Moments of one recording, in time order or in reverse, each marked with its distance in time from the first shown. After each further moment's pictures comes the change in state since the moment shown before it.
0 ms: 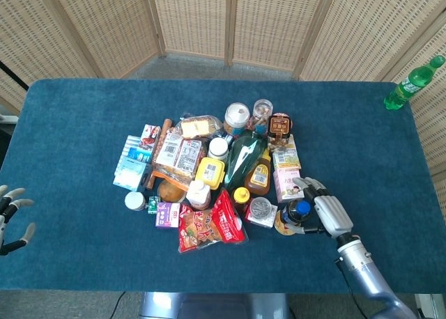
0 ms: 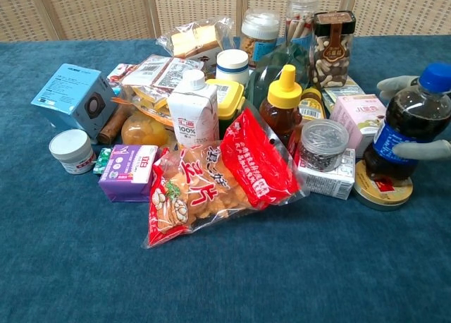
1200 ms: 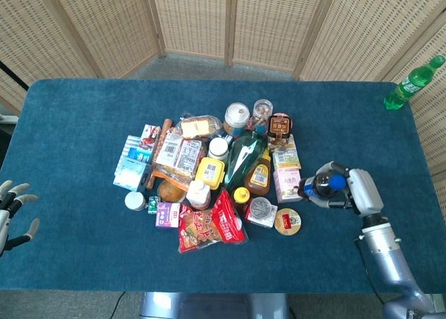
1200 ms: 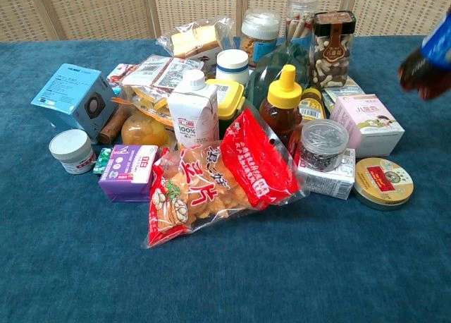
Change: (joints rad) left arm -0.020 -0.001 -0.017 -0.021 0.001 -0.018 0.023; right arm -0.004 0.151 0.155 -0.078 0.052 0.100 0.164
